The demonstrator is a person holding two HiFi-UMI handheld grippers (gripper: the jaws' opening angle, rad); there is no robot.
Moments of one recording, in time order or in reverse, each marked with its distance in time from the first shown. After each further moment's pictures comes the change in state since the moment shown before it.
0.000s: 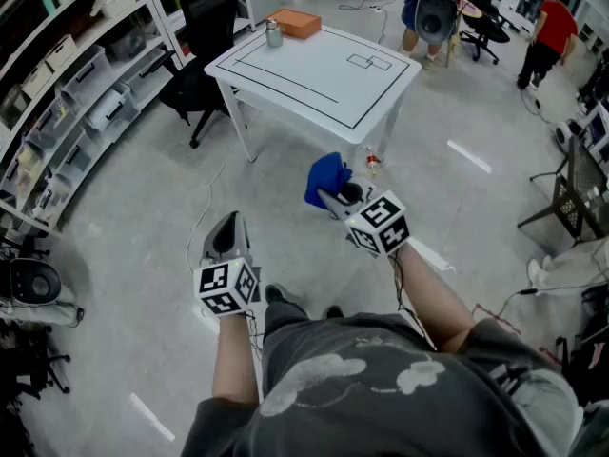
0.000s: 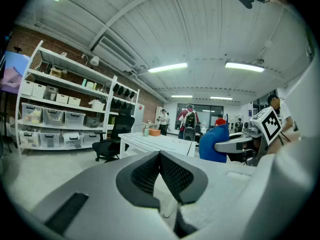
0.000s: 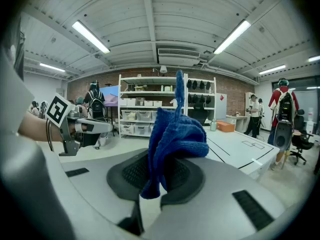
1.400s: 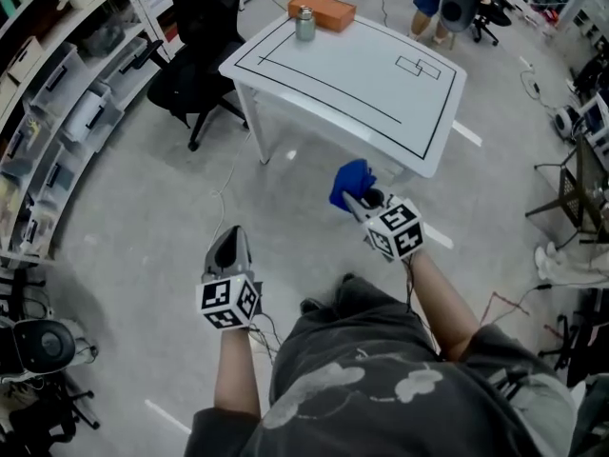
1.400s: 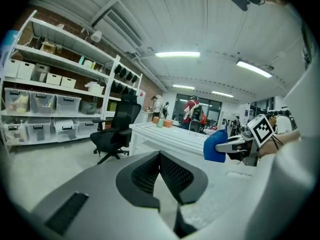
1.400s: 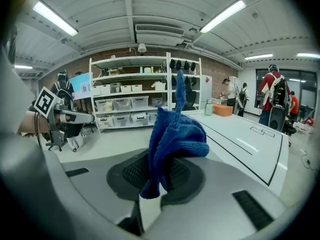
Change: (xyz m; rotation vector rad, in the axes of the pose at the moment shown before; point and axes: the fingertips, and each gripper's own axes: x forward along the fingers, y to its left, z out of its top) left arm 0.153 0.254 0.002 -0.057 0.146 -0.092; right arm 0.257 -0.064 0.000 0.140 0.177 -0.189
